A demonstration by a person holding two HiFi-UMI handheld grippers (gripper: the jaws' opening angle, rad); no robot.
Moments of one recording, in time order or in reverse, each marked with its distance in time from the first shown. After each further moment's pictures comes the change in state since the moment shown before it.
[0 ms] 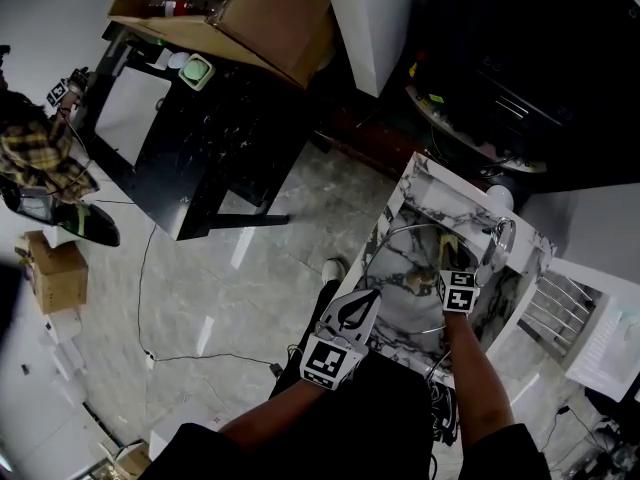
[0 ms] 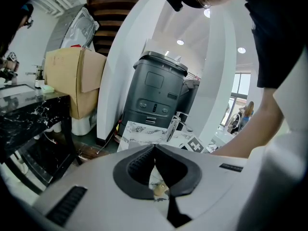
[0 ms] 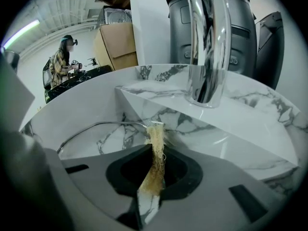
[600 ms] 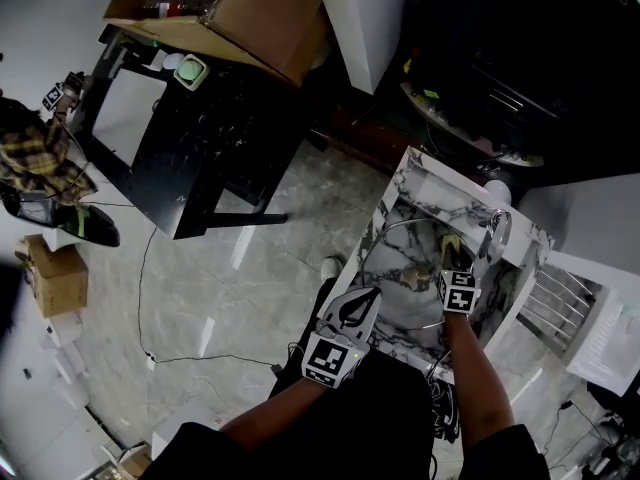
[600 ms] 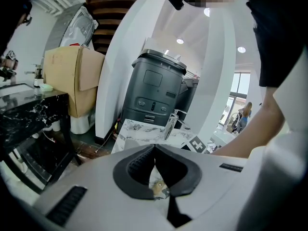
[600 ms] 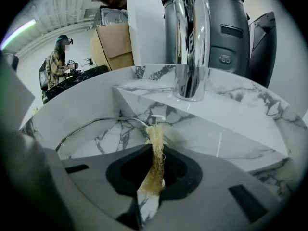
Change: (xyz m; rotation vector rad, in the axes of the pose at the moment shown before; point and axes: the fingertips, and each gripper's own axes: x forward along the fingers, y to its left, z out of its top) left arm 0.003 -0.010 -0.007 0.005 0.011 -0.006; right arm -0.014 -0.012 -0.011 0.023 0.008 -0.040
